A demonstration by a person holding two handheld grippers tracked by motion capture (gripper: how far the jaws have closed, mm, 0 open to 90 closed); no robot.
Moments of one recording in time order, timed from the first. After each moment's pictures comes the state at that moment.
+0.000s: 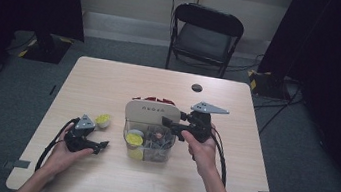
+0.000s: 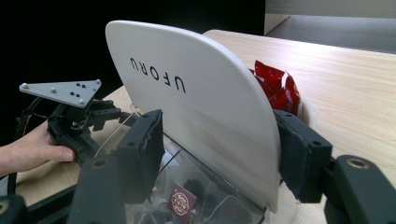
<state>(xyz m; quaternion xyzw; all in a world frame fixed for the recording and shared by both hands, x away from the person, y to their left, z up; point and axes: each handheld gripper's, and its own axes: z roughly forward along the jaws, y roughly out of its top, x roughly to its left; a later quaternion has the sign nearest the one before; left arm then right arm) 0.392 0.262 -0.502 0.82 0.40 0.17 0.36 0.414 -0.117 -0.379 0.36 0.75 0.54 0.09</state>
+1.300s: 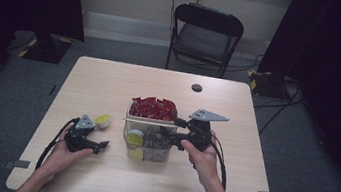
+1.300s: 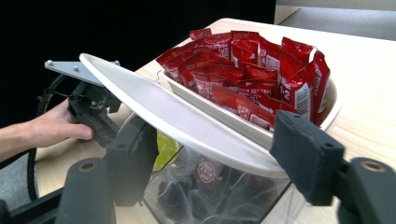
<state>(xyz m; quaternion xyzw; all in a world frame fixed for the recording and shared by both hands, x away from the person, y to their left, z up) 0.392 0.262 -0.502 0.82 0.40 0.17 0.36 0.391 -0.118 -0.380 0.35 0.76 0.53 0.08</state>
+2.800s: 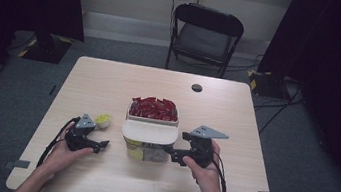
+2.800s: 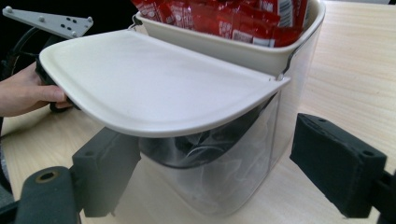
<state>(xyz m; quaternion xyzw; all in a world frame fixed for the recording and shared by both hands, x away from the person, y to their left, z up) 0.395 0.262 -0.502 0.83 0.39 0.17 0.36 0.364 -0.130 -0.412 0.38 0.77 0.50 0.11</state>
